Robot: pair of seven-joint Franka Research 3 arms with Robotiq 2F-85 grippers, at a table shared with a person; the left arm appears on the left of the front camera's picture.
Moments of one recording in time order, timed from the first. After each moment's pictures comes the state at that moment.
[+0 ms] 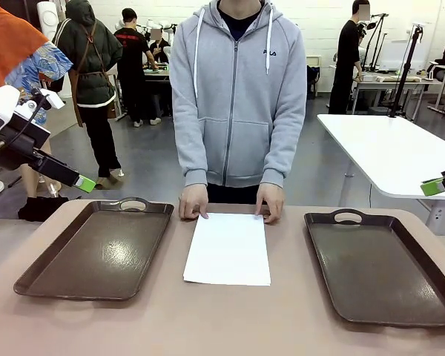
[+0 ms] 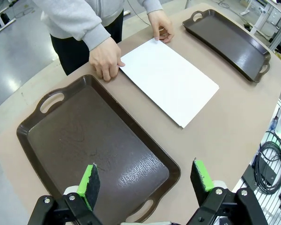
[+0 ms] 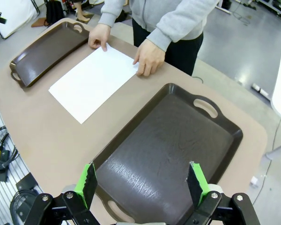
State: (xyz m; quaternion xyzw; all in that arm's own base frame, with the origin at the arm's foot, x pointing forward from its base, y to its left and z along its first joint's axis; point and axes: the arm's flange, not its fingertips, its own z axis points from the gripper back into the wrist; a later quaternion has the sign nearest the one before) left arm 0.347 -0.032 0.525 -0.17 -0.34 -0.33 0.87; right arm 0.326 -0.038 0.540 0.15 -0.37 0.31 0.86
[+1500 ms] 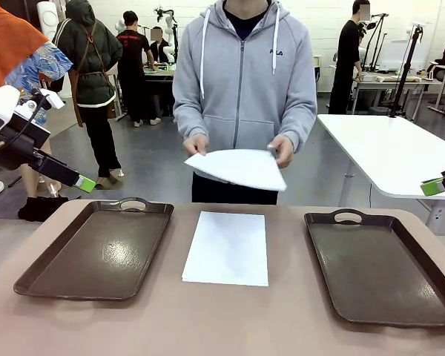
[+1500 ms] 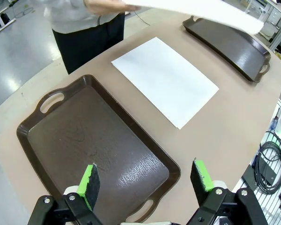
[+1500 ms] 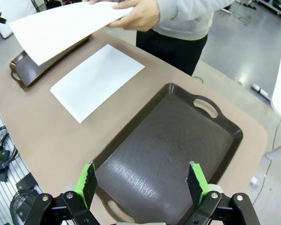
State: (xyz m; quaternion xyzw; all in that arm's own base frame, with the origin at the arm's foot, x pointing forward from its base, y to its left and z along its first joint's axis) left arm 0.347 -0.032 0.525 -0.17 -0.34 -0.33 0.87; right arm 0.326 -0.038 0.540 0.15 -0.37 0.31 0.86
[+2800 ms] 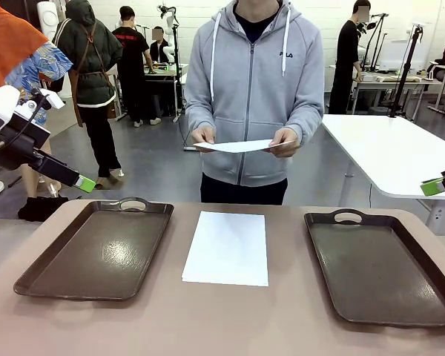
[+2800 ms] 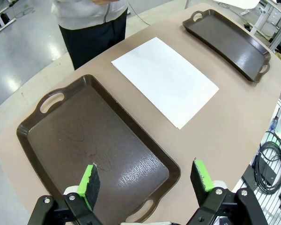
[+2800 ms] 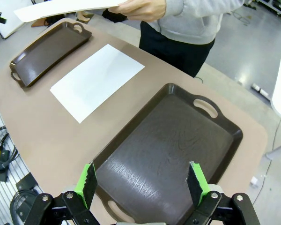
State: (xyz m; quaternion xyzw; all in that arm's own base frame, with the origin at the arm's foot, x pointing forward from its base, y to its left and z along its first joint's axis) left arm 0.347 -0.032 0.525 -0.17 -0.34 -0.33 0.87; right arm 0.326 -0.038 0.540 0.15 -0.37 0.31 0.86
